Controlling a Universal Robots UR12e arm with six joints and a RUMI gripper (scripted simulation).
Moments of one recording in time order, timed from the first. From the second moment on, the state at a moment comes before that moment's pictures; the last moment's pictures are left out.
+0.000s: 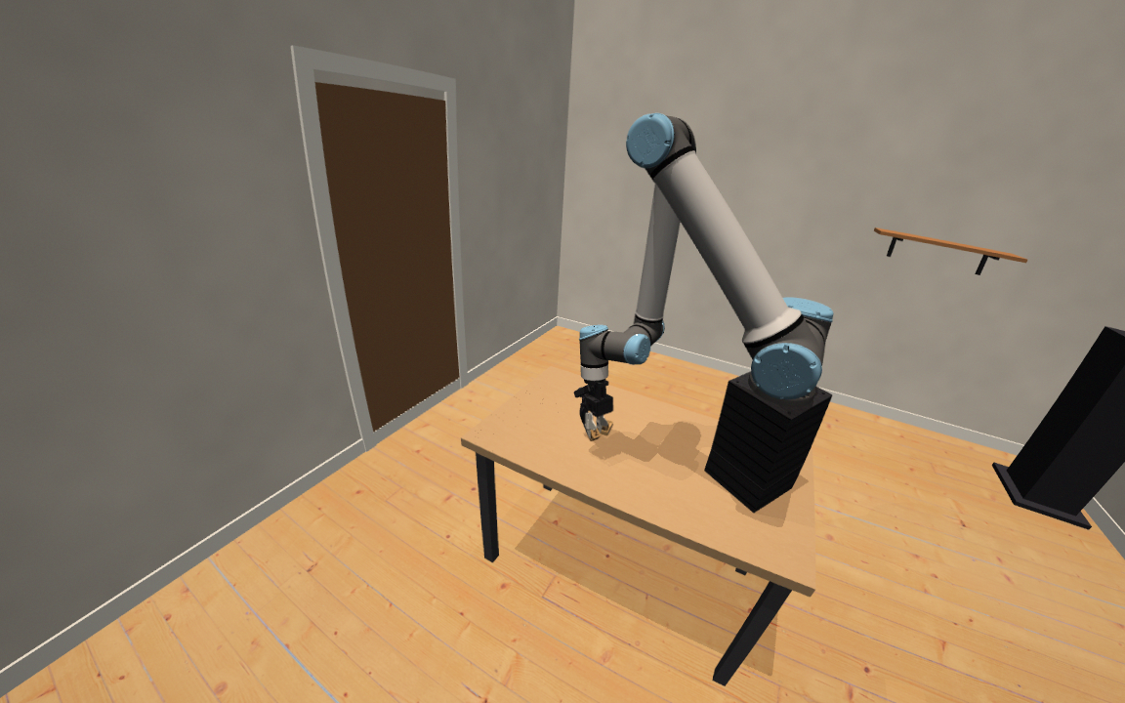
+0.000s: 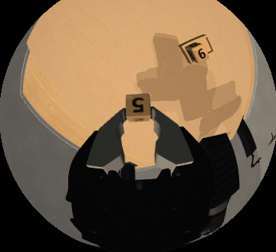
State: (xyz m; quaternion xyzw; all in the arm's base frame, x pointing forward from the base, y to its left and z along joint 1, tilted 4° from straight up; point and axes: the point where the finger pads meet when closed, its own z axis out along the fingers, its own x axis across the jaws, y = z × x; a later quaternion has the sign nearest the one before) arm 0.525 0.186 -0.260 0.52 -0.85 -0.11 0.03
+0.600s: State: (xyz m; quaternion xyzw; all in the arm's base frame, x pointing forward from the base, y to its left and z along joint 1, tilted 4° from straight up) arm 0.521 0.188 -0.261 0.52 -0.84 -0.14 0.05
